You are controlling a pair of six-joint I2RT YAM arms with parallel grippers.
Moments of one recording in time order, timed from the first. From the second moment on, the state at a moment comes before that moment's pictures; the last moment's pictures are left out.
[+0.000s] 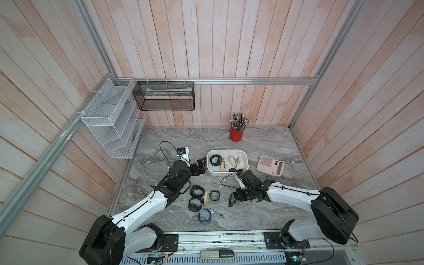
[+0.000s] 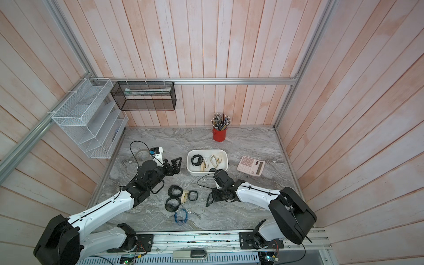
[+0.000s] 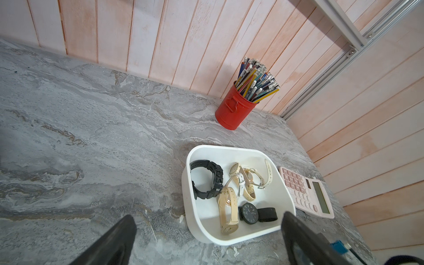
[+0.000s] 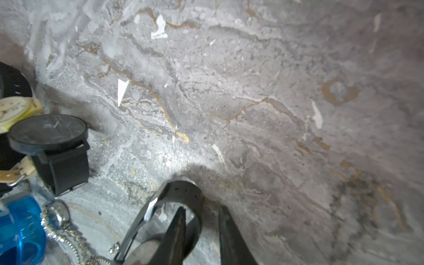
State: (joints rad) left arm -0.56 1.15 0.59 0.25 -0.11 -0.52; right arm 0.75 1.43 0.64 -0.33 -0.13 0.53
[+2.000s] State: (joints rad) left arm -0.55 1.10 0.56 0.16 -0.13 -0.52; right arm 0.50 1.82 1.18 -0.31 0.00 0.26
